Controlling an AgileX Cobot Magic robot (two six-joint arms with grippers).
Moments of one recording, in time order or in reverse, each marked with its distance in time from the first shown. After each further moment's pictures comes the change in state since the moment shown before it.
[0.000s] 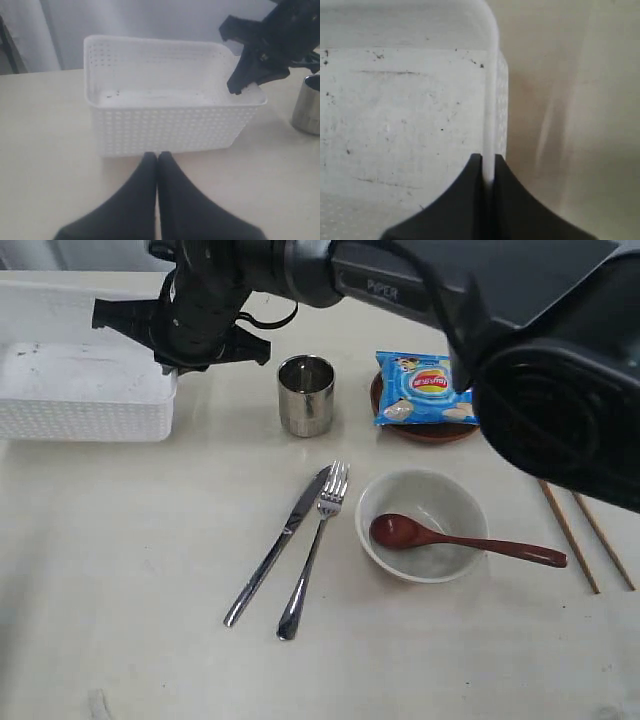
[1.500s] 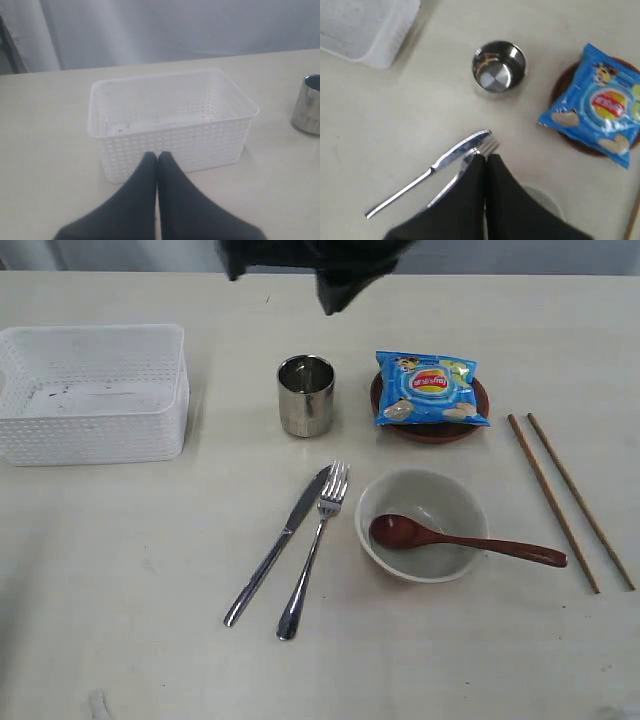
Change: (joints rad) left arm 0.000 0.000 0.000 0.000 0.000 0.000; right arm -0.030 -0.647 0.365 -0.278 0.487 -0.266
